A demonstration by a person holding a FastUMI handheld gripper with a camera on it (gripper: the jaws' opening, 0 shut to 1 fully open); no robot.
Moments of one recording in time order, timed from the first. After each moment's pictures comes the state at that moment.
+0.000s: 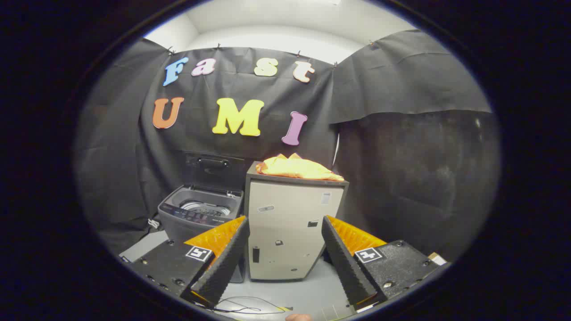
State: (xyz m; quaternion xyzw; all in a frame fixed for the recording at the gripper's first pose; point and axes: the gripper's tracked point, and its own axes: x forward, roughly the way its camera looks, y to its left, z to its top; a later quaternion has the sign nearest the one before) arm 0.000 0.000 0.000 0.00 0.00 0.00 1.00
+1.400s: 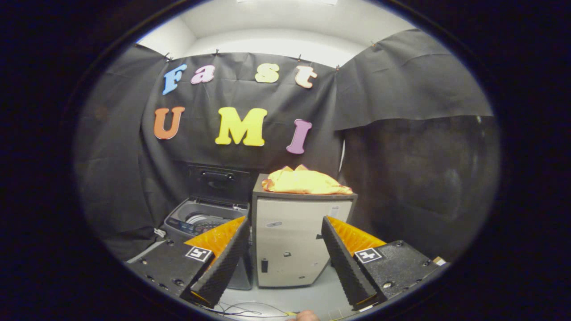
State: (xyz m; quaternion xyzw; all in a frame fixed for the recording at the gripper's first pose) arm 0.035 0.013 0.049 0.02 0.01 0.03 1.00
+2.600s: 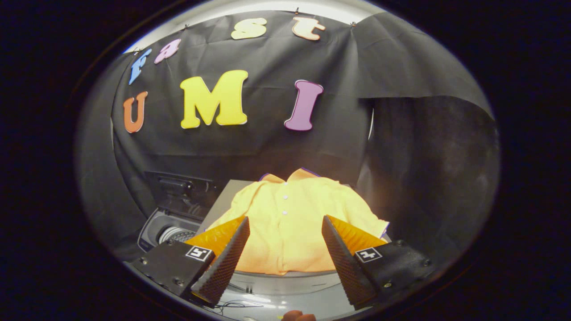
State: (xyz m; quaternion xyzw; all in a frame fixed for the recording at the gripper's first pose) arm 0.390 -0.039 0.140 0.01 0.14 0.06 0.99
